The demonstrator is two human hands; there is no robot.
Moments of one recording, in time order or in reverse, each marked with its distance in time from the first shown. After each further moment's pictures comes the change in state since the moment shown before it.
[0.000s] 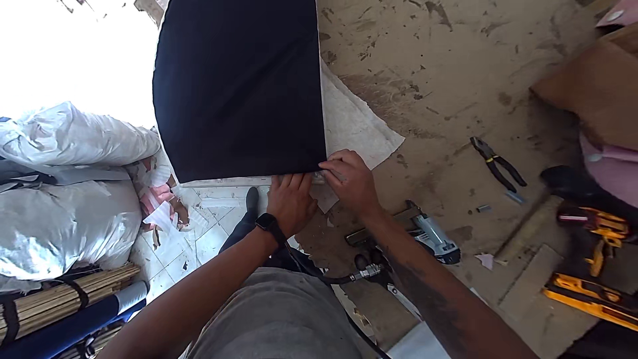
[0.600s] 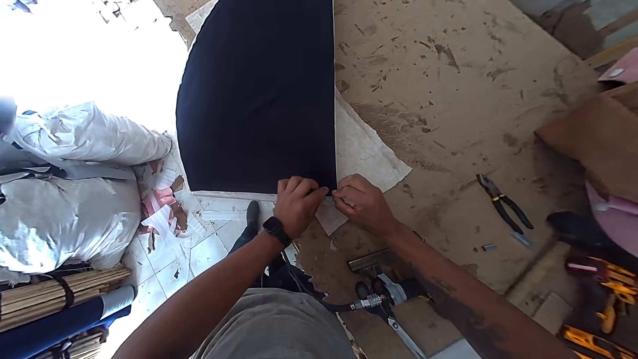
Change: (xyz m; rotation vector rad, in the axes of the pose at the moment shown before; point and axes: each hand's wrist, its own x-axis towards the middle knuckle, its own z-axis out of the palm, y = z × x) left_hand 0.025 -0.020 0.007 -0.188 0.539 0.139; right_hand 0.015 0.024 -0.016 0.022 -0.109 -0.384
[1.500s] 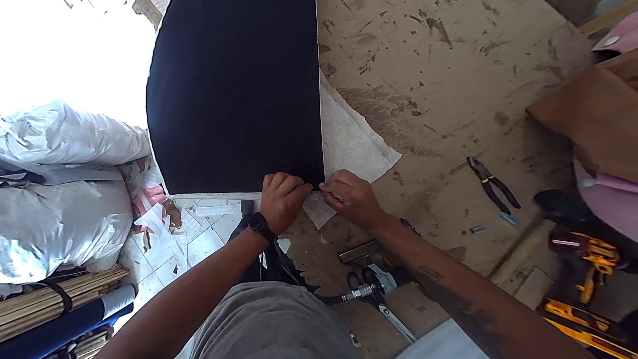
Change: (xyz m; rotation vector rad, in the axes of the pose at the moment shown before) left_hand -0.001 -0.012 0.011 -0.099 0.100 0.078; right_hand -0.008 0.003 0.005 0.013 0.017 0.054
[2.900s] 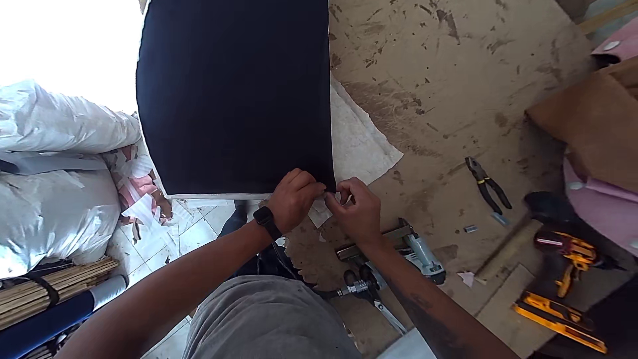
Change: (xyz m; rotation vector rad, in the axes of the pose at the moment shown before) left_hand 0.022 0.007 0.002 -0.316 -0.179 -0.005; right_hand -0.021 -0.035 0.012 -0.087 0.143 0.550
